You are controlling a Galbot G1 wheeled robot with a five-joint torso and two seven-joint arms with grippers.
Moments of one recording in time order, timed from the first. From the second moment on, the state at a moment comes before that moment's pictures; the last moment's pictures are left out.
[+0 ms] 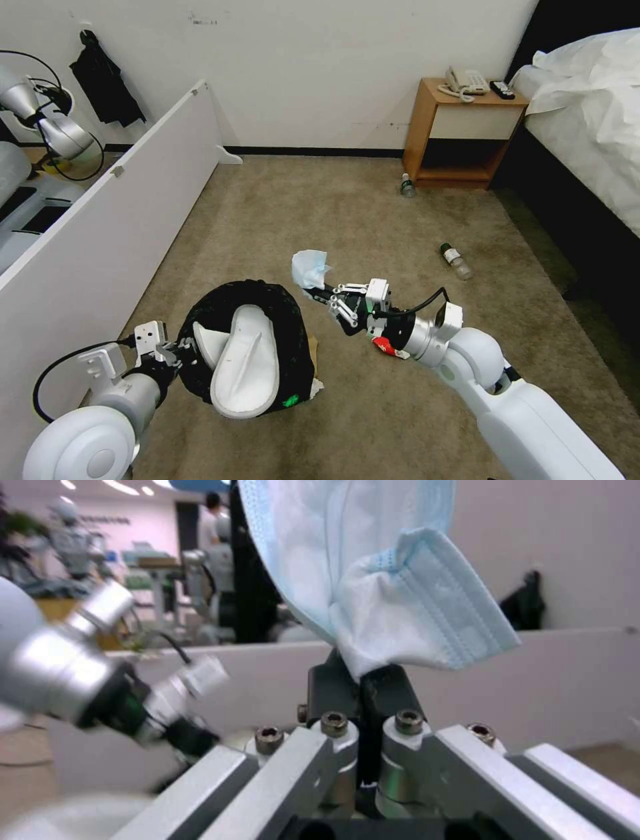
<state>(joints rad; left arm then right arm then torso) 1.56 -1.19 -0.68 -2.37 -0.98 0.74 -0.50 -1.03 1.03 0.11 1.98 0.64 0.05 -0.69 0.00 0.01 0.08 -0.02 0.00</state>
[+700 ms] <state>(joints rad) 1.57 -1.20 -0.62 -2.41 -0.98 0.74 -0.50 -1.04 1.08 0.05 1.93 0.56 0.06 -0.78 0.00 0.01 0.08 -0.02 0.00</state>
